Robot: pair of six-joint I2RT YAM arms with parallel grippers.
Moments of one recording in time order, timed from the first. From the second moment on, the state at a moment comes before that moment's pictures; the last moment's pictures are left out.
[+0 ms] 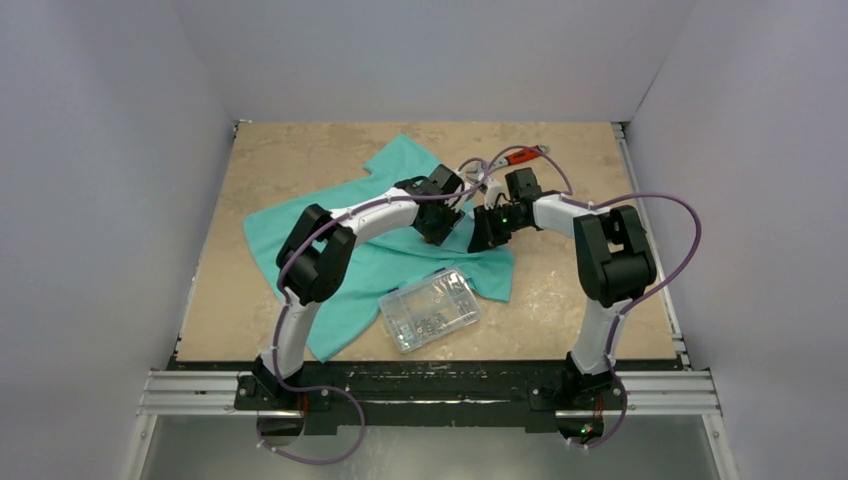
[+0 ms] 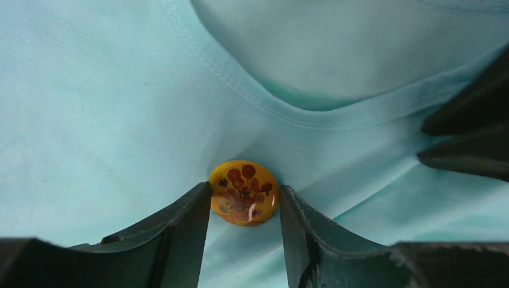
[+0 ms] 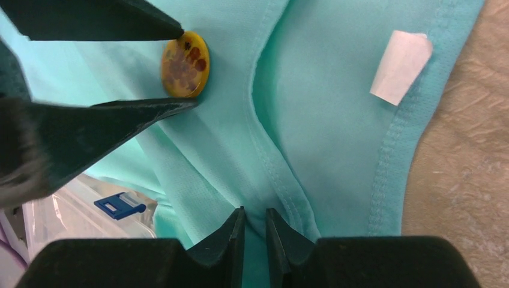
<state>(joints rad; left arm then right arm) -0.71 2.16 1.66 -0.57 -0.04 0.00 0.27 1.91 1.15 -0.36 -0.64 -0.04</state>
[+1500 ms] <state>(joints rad) -0.70 2.15 1.68 -0.60 -0.18 0.15 0.27 1.91 1.14 -0.32 -0.67 -0.07</state>
